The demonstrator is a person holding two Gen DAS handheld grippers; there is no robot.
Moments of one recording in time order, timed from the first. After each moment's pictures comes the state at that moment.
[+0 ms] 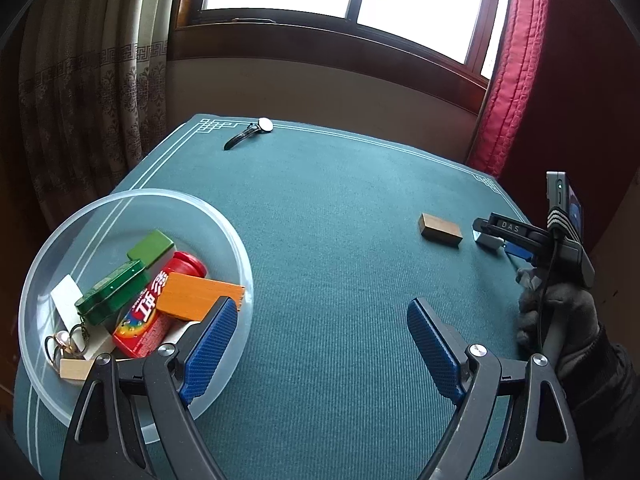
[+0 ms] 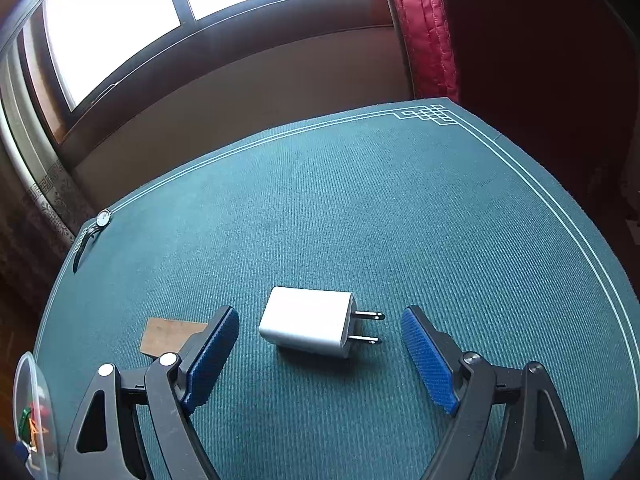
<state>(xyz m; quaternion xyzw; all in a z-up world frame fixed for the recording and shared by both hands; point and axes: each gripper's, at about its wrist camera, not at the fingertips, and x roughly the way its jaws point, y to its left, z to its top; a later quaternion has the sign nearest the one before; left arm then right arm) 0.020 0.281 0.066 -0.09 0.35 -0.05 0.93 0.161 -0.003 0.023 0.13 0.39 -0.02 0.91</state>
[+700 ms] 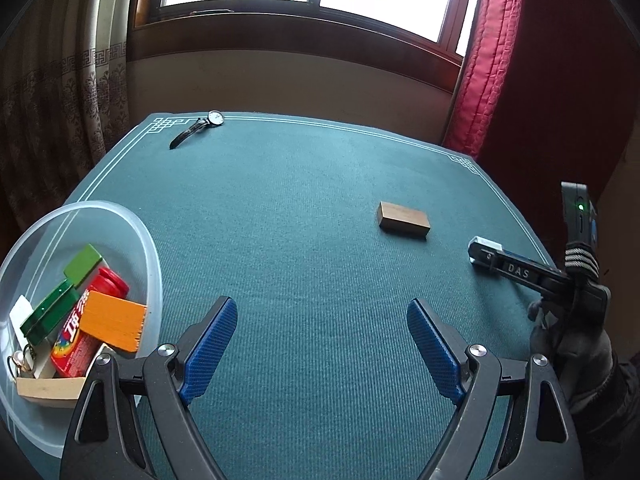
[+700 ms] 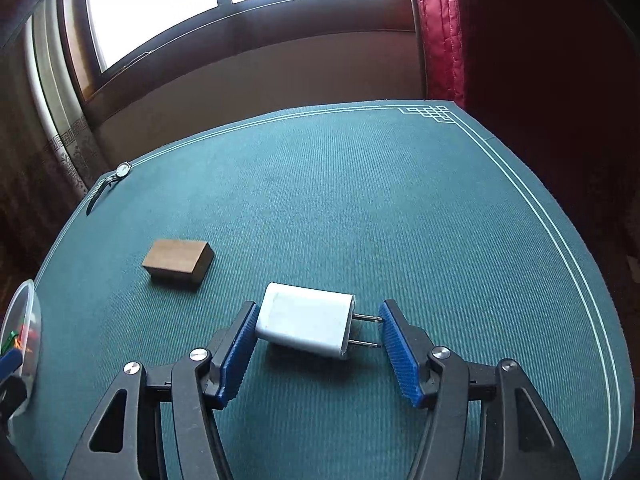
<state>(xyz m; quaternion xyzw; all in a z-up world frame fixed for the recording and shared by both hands) 0.051 0.231 0.058 -0.07 0.37 -0.09 0.92 0.108 -0.016 0.022 0.07 0.40 0.02 0.91</state>
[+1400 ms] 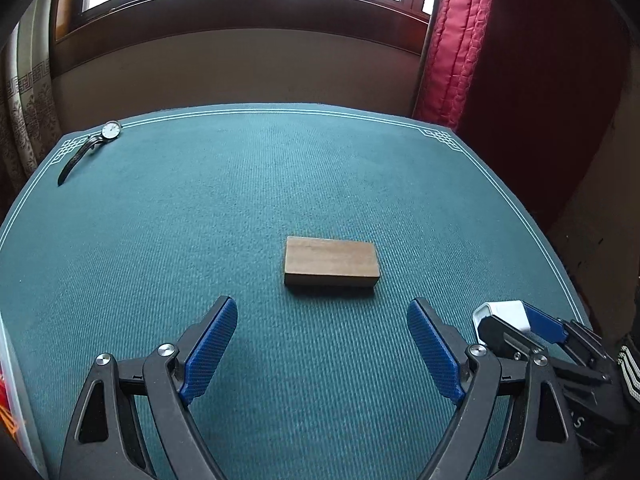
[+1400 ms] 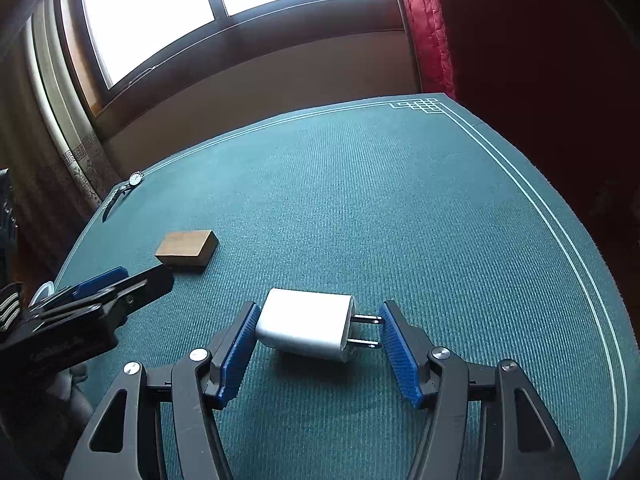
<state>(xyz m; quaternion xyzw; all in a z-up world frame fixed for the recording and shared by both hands) 0.160 0.126 0.032 -0.03 0.40 -0.14 0.90 0.093 -0.033 0.021 0.10 0.39 0.03 0.91</state>
